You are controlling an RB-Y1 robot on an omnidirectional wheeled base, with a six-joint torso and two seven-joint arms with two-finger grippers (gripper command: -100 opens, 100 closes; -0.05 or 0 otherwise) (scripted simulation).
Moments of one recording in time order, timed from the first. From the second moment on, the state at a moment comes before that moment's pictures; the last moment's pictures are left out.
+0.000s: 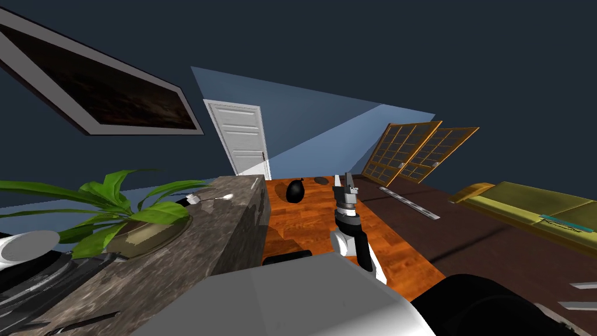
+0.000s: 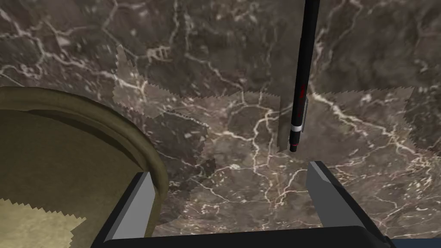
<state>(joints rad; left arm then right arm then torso) 0.18 1.06 0.53 -1.24 0.85 1.55 -0.60 0.49 -0.04 0.04 -2.34 -0.09 -0.55 0.07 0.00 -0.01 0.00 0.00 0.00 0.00</state>
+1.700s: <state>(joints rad) 0.31 1.02 0.51 -1.20 0.92 1.69 -0.67 0.49 -0.04 0.04 -2.34 -0.09 -0.55 0.07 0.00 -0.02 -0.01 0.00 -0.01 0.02</state>
